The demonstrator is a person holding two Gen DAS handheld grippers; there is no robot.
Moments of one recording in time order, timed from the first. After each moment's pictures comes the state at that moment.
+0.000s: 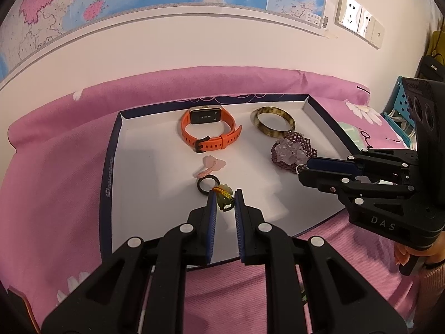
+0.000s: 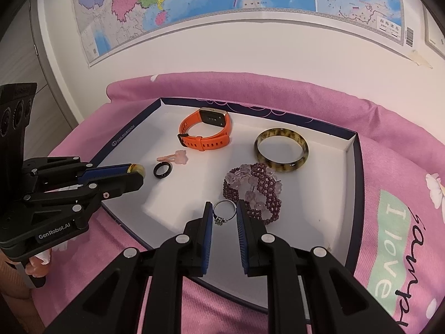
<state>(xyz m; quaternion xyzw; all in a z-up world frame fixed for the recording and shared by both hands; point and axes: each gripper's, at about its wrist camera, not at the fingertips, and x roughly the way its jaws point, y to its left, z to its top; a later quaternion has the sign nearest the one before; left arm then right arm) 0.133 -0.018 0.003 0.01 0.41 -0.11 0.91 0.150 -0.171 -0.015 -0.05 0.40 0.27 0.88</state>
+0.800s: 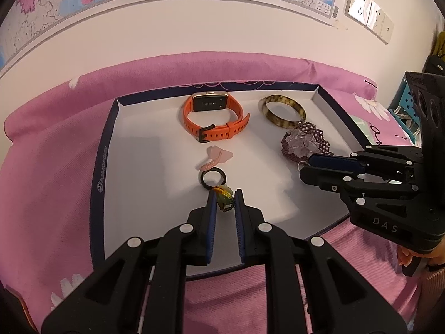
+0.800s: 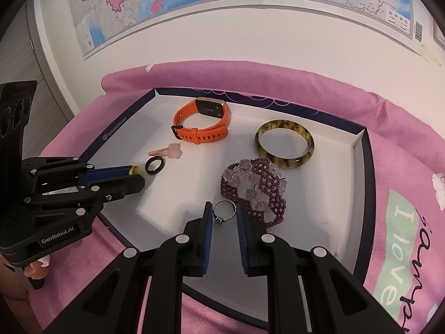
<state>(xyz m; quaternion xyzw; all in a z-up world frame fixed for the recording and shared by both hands) 0.147 -0.017 -0.014 0.01 0.43 -0.10 0.90 0.161 -0.164 -0.024 -0.06 0.42 0.26 0.87</state>
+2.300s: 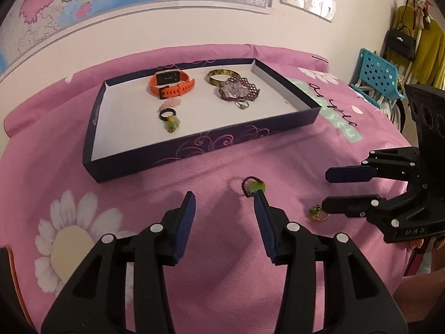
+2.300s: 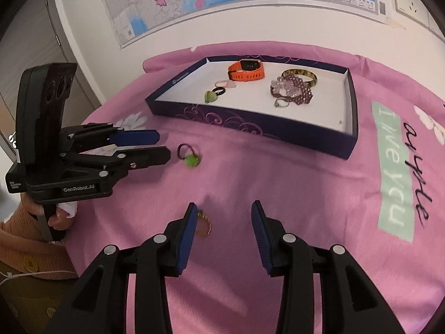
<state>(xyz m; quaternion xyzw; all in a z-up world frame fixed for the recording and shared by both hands) 0.028 -0.031 -0.014 0.04 0.41 -0.18 0.90 0.023 -0.208 -0.033 -0.04 0.42 0.31 0.85</state>
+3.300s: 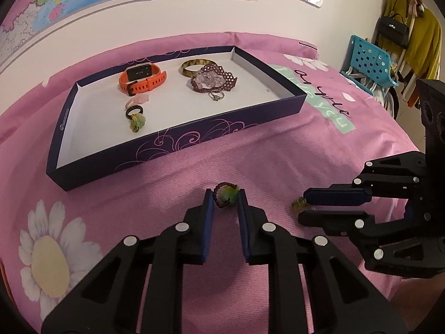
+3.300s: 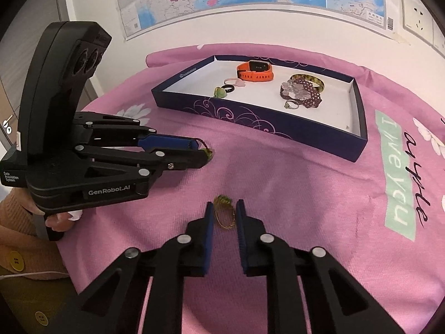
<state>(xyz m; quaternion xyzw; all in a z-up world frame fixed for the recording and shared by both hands) 0.041 -0.064 -0.025 0.05 0.42 -0.20 0.88 0.009 -0.194 -0.036 -0.07 0.40 0.30 0.86</state>
